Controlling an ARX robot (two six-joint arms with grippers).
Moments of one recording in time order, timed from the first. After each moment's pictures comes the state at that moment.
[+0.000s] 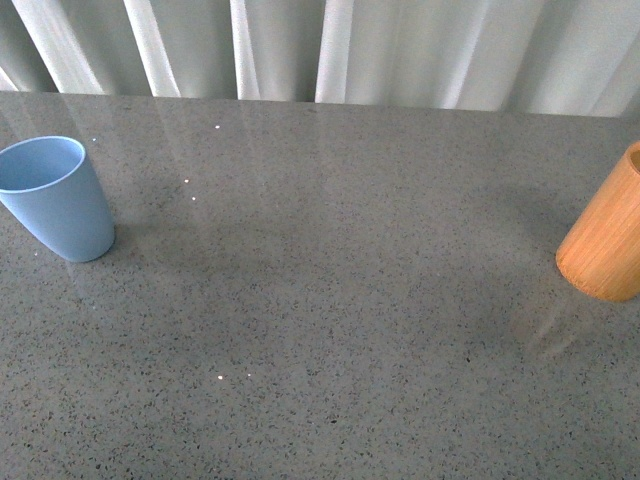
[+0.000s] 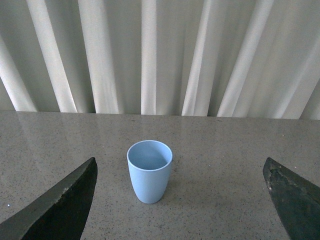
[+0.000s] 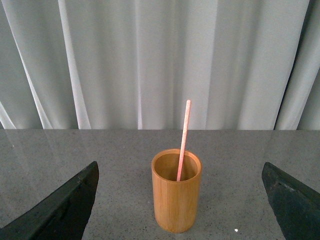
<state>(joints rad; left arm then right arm) 0.00 0.00 0.02 0.00 0.00 0.00 0.00 0.00 0.02 0.00 0.00 0.00</state>
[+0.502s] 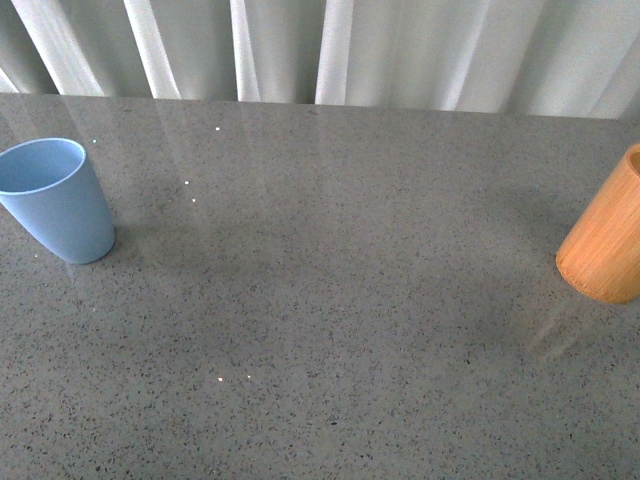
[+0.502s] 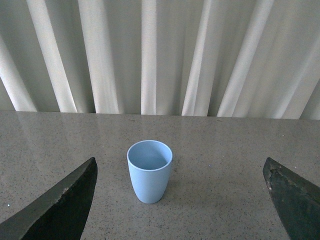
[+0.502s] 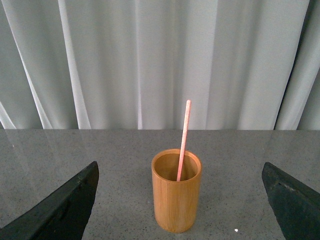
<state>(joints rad) 0.00 0.00 0.02 0.00 0.00 0.00 0.00 0.00 0.02 0.00 0.00 0.00</state>
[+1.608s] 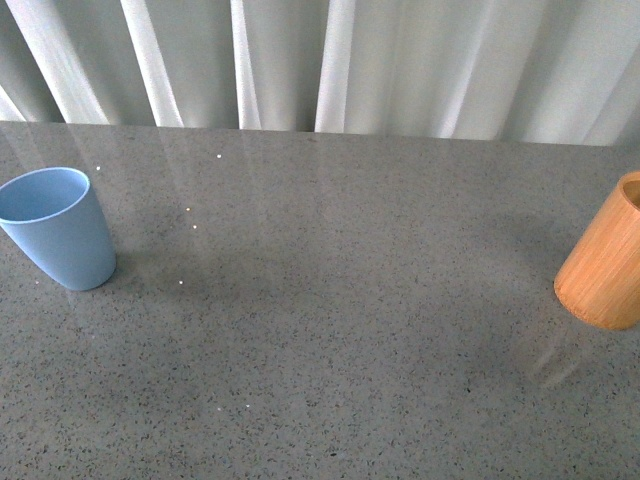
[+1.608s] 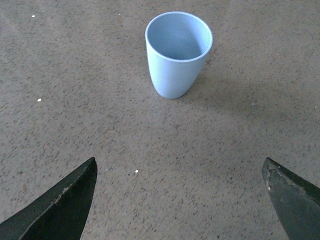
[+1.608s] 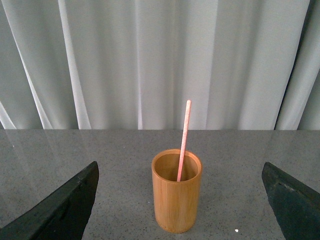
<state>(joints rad) -0.17 0.83 0.27 -0.03 -0.26 -0.22 0.00 0.00 0.02 0.00 0.00 0.00</state>
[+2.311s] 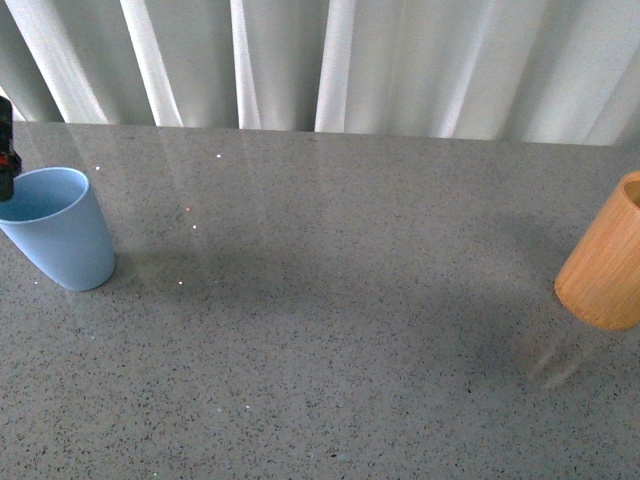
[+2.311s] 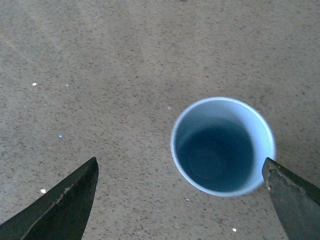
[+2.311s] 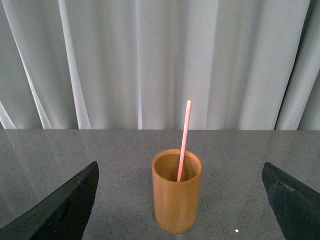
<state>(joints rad) 0.06 1.56 0.75 0.17 -0.16 0.05 0.00 0.00 0.02 0.00 0.00 0.00</state>
